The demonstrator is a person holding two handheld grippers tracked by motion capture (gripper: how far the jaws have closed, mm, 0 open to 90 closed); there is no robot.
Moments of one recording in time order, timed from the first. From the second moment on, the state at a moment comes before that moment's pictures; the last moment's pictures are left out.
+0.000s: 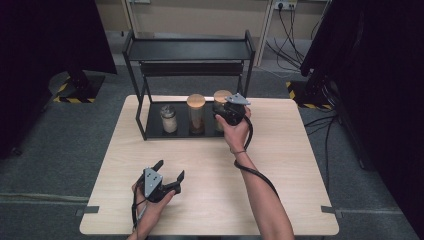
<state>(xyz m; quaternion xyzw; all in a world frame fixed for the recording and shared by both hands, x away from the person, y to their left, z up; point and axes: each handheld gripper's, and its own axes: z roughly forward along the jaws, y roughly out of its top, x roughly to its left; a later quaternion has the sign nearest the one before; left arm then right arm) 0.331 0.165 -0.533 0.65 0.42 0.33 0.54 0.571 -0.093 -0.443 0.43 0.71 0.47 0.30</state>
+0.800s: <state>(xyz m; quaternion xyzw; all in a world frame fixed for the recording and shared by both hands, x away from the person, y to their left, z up) 0.331 0.165 -0.533 0.65 0.42 0.33 0.54 0.580 -0.091 -0.456 0.45 0.71 0.46 0.29</state>
